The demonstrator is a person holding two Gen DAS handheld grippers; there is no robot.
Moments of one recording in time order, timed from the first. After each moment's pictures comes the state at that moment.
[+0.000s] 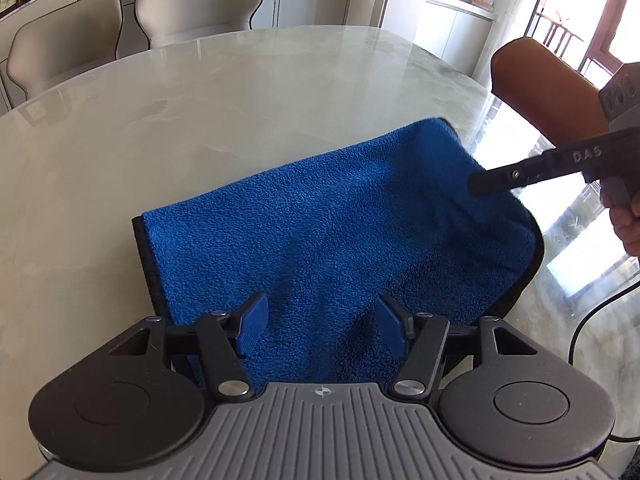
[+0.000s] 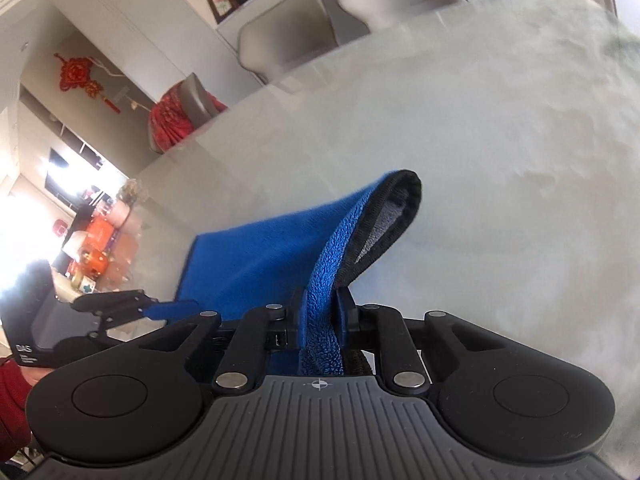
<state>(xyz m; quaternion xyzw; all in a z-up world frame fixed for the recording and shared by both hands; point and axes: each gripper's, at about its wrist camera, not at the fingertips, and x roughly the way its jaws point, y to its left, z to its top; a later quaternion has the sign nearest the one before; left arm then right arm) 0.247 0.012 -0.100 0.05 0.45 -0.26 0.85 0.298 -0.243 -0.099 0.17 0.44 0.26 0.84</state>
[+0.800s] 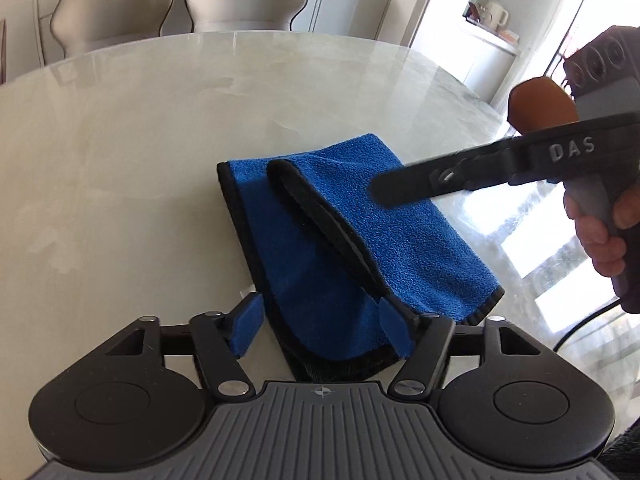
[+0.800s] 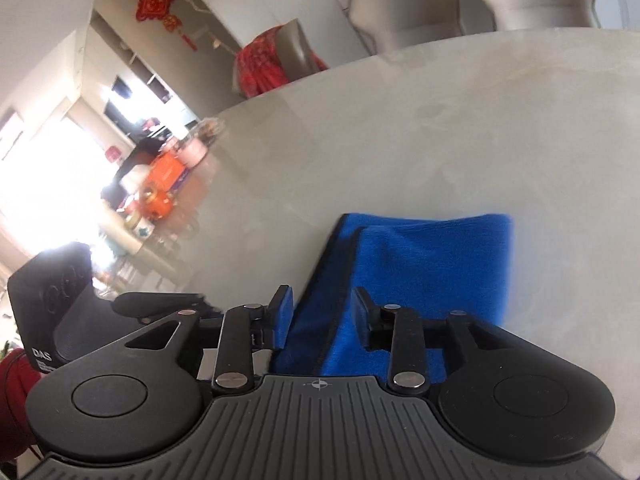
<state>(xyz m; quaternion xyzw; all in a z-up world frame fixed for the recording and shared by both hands) 0.212 0.087 -0.089 -0.03 0.46 -0.24 0.85 0.310 -0.120 -0.084 0.12 0.45 0.34 0.82</state>
